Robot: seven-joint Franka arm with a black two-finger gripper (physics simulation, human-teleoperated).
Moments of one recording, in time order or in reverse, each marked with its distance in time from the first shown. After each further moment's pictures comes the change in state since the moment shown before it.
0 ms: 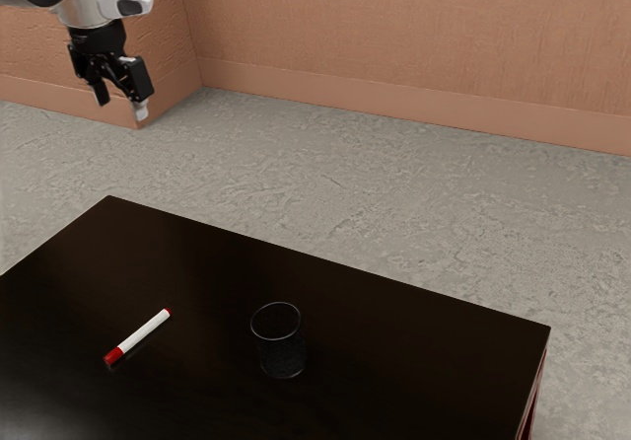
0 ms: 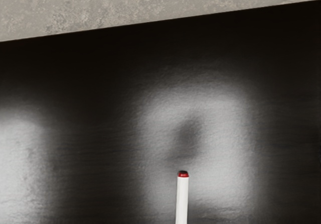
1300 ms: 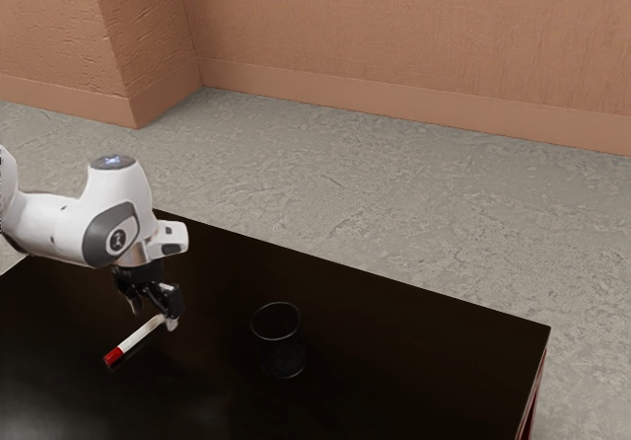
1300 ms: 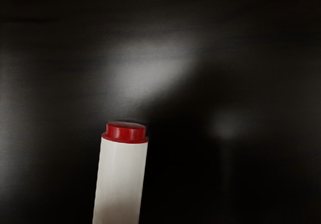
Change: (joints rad) arm -0.109 0.114 0.130 -0.862 -0.018 0.850 -0.086
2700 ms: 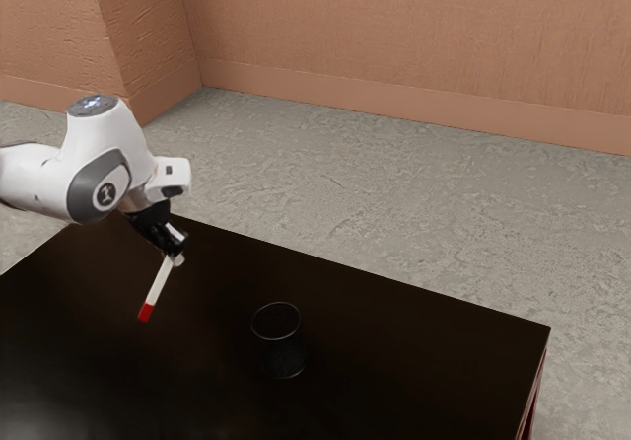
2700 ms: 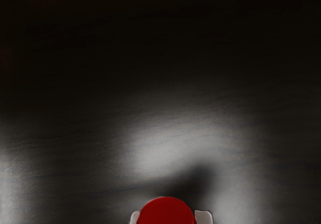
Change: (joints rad) arm -0.059 -0.201 -0.009 0.036 0.005 0.008 0.021
